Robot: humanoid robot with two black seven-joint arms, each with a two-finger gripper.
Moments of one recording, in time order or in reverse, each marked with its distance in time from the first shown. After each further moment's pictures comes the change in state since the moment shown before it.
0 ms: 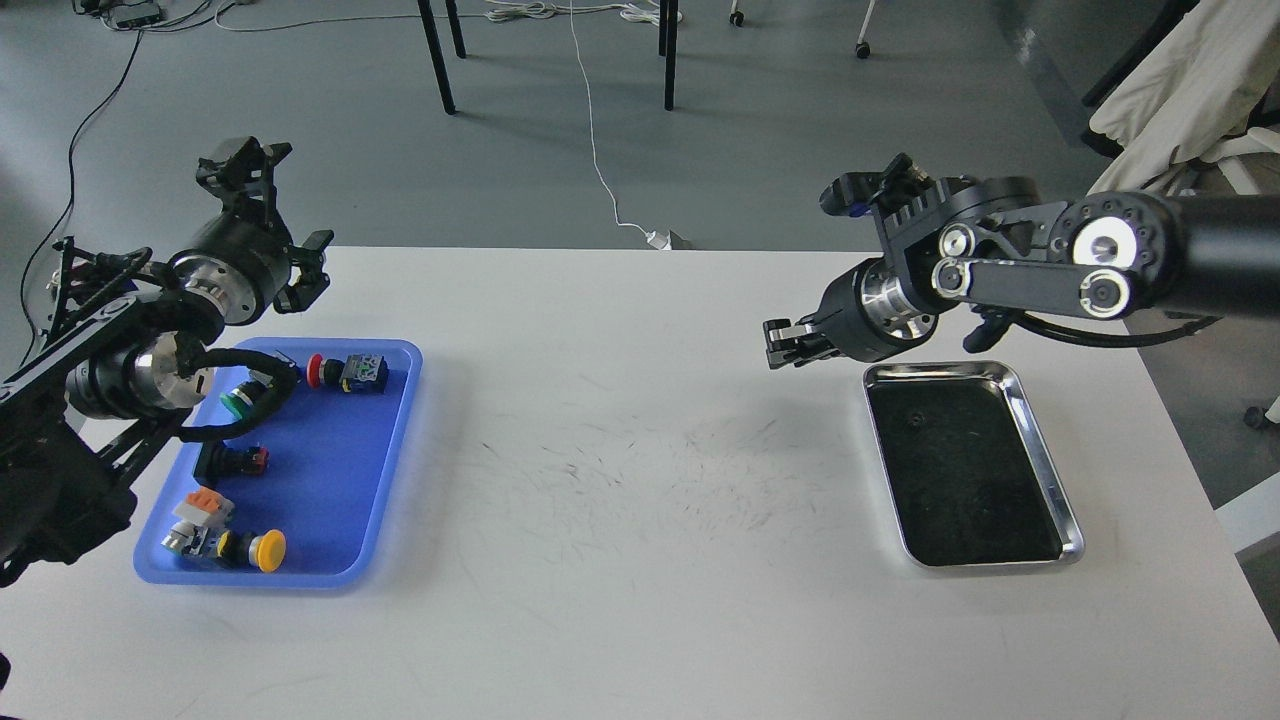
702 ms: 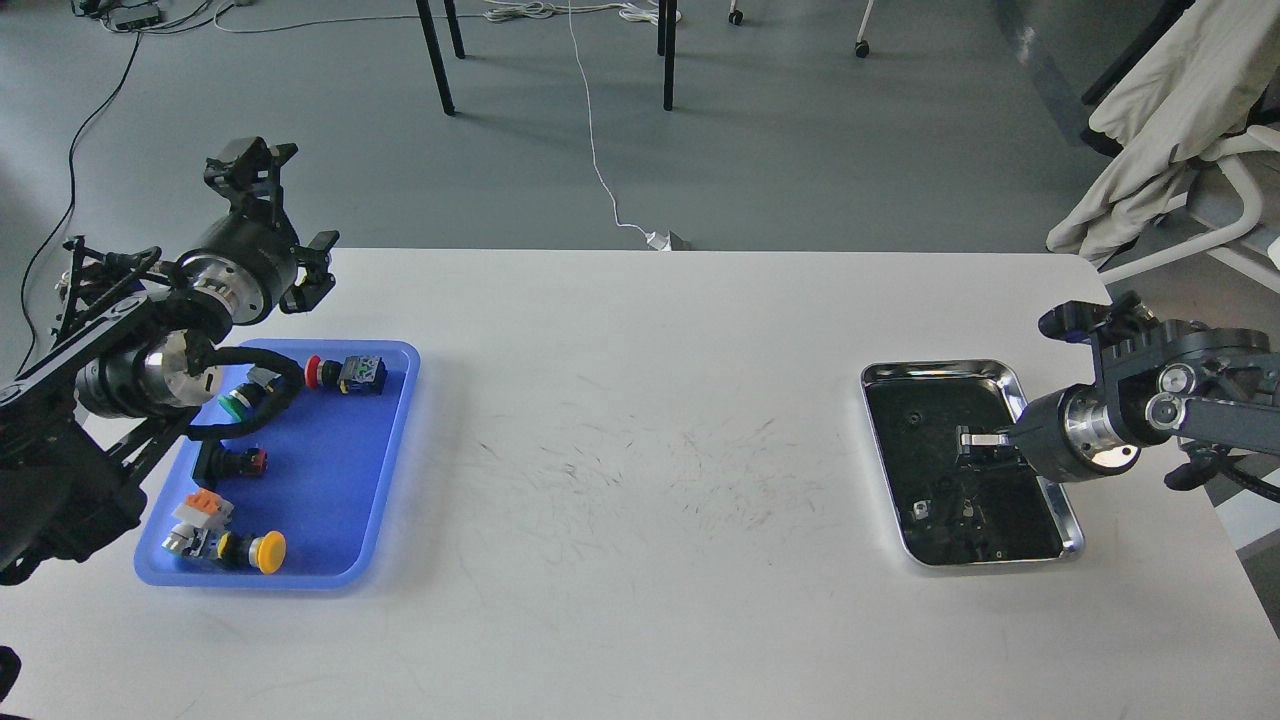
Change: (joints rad) left arm -0.008 -0.014 0.005 0.000 0.003 0.024 0.002; right arm -0.338 -0.275 0.057 0.051 -0.186 -0.076 0.002
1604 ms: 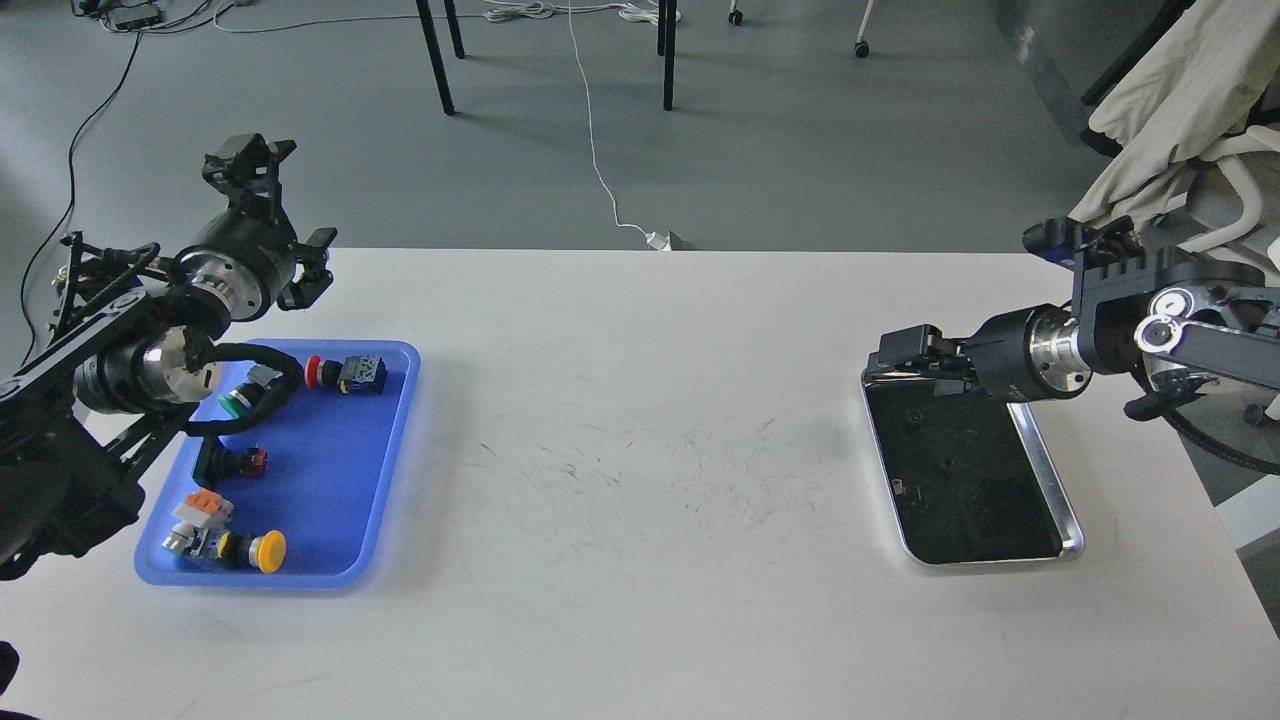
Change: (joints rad) left arm -0.026 0.006 0.008 0.021 0.003 0.001 0.004; right arm -0.006 -0.063 0.417 -0.018 0.141 0.014 0.003
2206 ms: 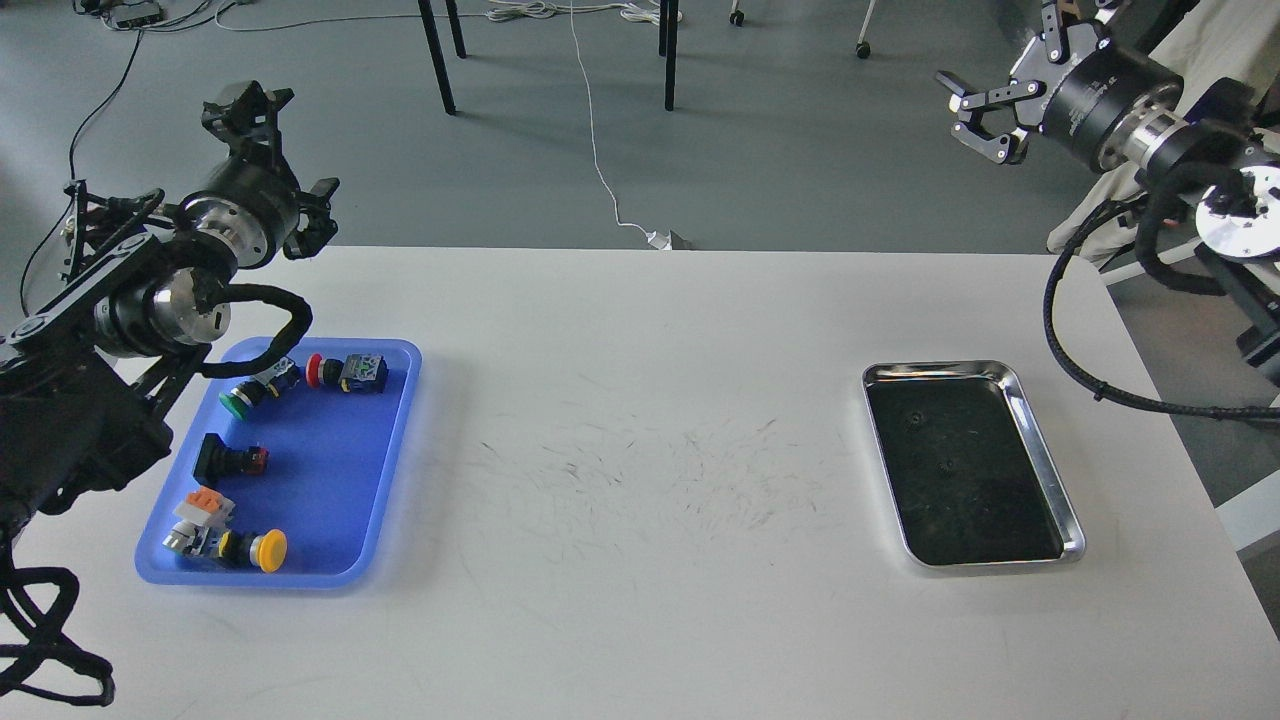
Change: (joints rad) left arm -0.149 -0.135 -0.012 0.274 -0.014 -0.086 -0.007; right arm -0.388 0.270 0.763 -0.463 0.887 0.064 0.116
